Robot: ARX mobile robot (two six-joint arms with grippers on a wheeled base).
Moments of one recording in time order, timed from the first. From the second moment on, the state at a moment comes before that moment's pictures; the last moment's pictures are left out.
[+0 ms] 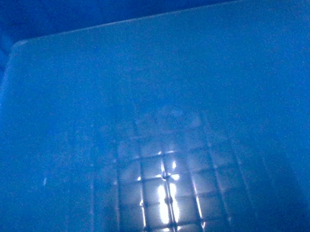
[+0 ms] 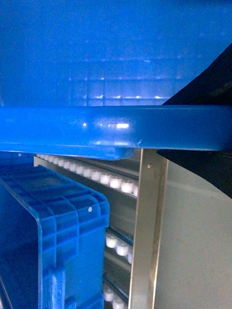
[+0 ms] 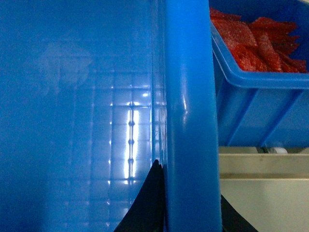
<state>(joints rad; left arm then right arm) -0.81 0.60 0.51 -0.46 -0.84 -0.33 0.54 0.58 0.48 -0.32 0.54 0.18</state>
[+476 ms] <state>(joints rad) -0.81 0.60 0.51 -0.46 -0.84 -0.33 0.54 0.58 0.48 -0.33 0.54 0.18</state>
